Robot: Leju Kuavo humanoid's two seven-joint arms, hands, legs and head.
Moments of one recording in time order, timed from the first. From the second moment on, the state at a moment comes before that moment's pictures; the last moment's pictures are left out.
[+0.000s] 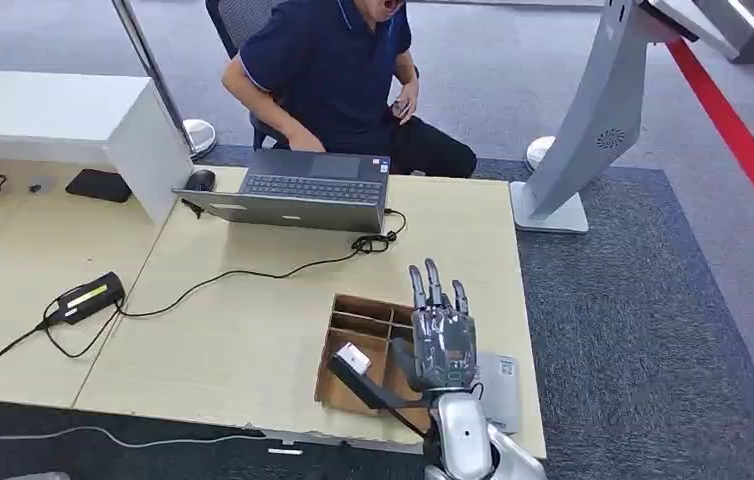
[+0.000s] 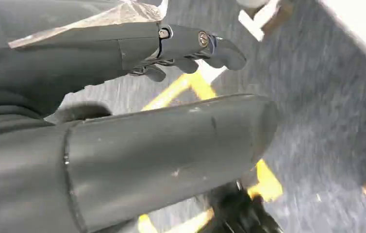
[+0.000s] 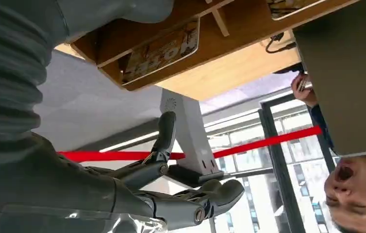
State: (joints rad) left arm -0.23 -0.15 -0.85 -0.24 0.42 0.40 -0.27; right arm -0.35 -0.05 0.70 -1.10 1.26 -0.48 0.65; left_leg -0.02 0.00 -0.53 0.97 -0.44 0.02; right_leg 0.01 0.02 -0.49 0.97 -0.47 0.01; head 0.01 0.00
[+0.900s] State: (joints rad) left arm -0.24 -0.15 -0.87 -0.28 0.44 0.40 -0.17; right arm -0.35 -0.06 0.70 -1.10 1.26 -0.48 0.65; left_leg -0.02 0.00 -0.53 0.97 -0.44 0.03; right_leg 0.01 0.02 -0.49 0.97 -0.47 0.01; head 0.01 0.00
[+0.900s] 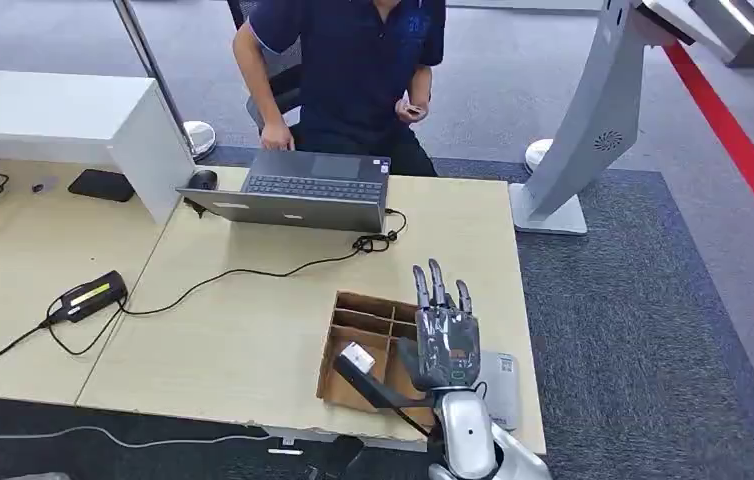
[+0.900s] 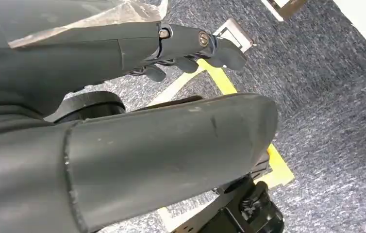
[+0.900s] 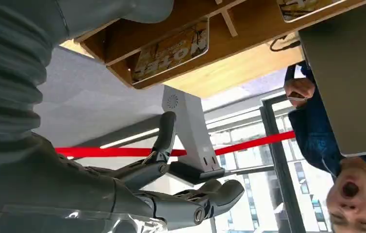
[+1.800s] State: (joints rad) left arm -0.24 -0.15 -0.87 -0.29 0.44 0.40 -0.16; right arm -0.36 -0.06 0.70 -1.09 1.25 -0.48 0.65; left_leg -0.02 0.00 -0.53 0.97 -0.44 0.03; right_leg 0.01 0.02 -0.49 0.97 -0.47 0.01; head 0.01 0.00
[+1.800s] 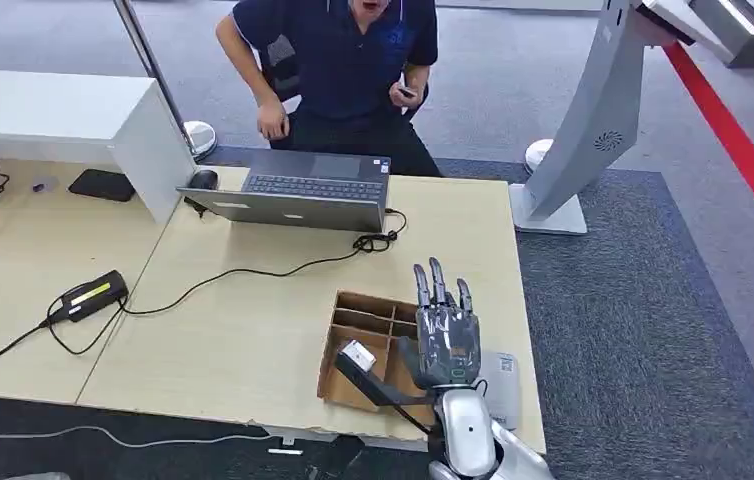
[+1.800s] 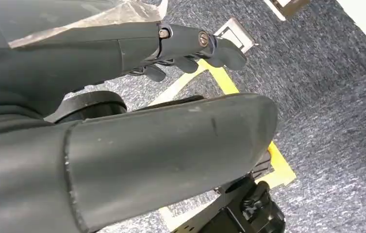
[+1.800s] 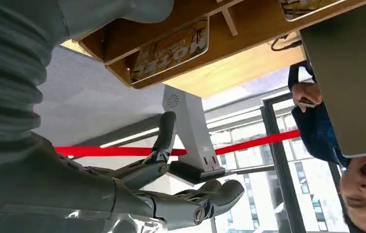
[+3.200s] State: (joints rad) left arm -0.24 -0.15 -0.87 -0.29 0.44 0.40 -0.16; right arm -0.37 -0.06 0.70 -1.08 1.24 -0.49 0.65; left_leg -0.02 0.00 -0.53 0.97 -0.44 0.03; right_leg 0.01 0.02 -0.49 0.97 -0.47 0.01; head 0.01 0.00
